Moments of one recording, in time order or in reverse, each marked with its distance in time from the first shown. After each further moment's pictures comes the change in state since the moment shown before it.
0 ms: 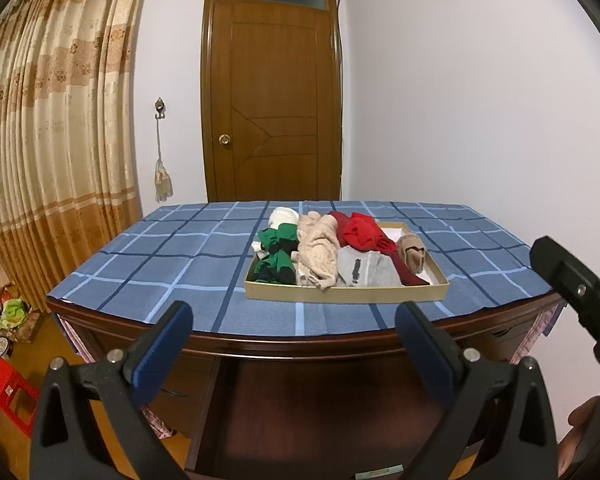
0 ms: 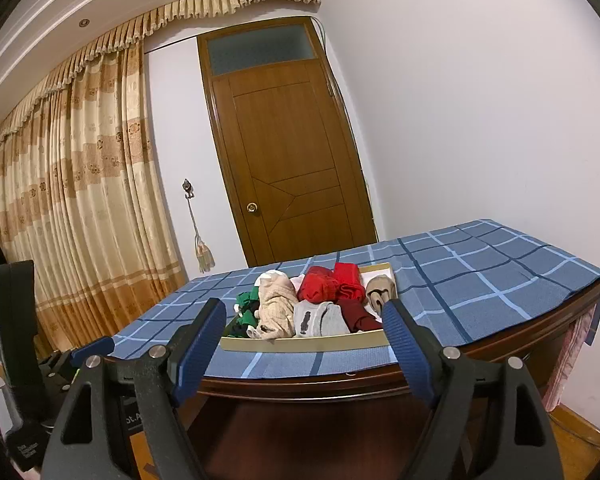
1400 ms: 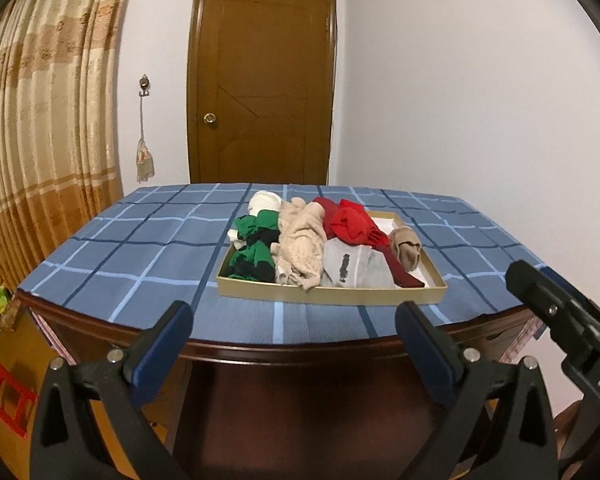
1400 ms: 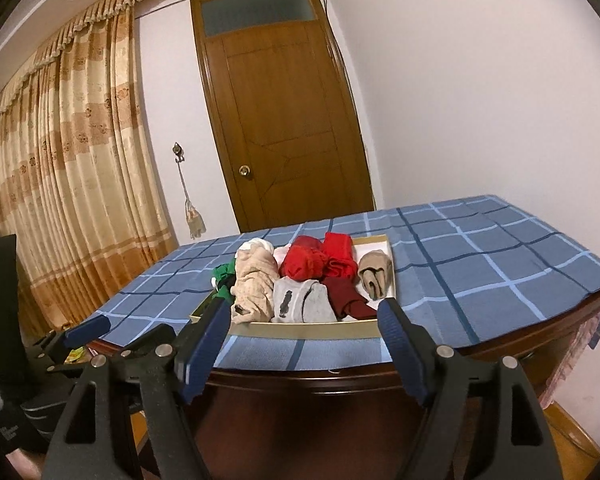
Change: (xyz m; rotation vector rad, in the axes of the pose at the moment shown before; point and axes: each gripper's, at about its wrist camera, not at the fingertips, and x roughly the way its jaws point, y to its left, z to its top) left arm 0.037 -0.003 0.008 -0.046 0.068 -0.059; right arm 0.055 -0.016 0.001 -0.023 0.127 -0.017
